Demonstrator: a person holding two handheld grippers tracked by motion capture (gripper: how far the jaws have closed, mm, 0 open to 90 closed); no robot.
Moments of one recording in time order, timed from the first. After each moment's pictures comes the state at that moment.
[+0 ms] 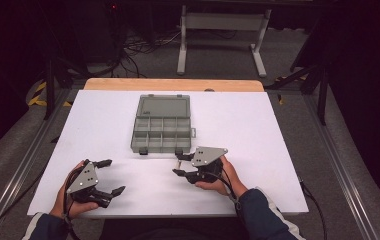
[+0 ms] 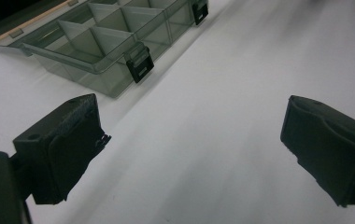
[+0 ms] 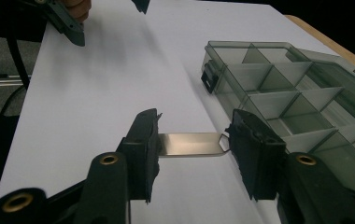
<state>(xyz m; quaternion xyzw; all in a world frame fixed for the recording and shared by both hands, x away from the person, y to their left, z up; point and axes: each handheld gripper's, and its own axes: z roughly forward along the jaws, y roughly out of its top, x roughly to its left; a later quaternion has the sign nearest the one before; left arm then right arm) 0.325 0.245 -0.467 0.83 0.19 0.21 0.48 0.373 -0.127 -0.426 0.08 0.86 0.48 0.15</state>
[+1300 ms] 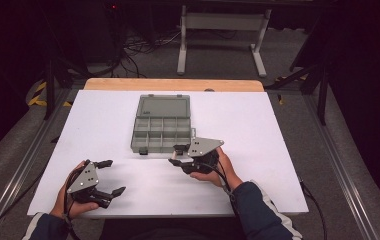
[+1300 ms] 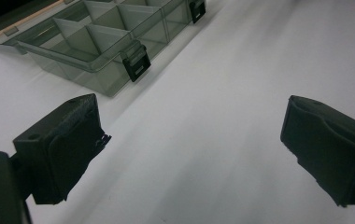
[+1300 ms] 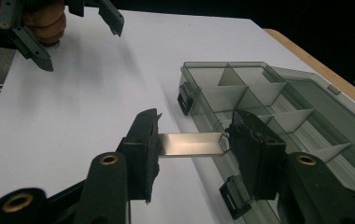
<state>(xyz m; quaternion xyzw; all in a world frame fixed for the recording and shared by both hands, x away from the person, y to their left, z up) 0.325 0.245 -0.468 0.83 0.19 0.20 0.48 0.390 -0.116 -0.413 0.09 0.85 0.49 0.18</state>
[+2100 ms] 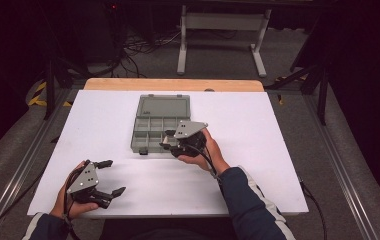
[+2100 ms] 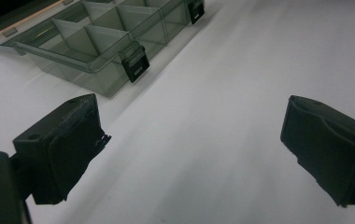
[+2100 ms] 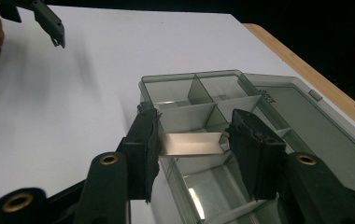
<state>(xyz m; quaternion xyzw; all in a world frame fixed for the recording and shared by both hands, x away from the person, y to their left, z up) 0.325 0.245 -0.468 0.83 0.19 0.20 0.48 0.434 -0.083 -0.404 0.11 0.85 0.47 0.19</state>
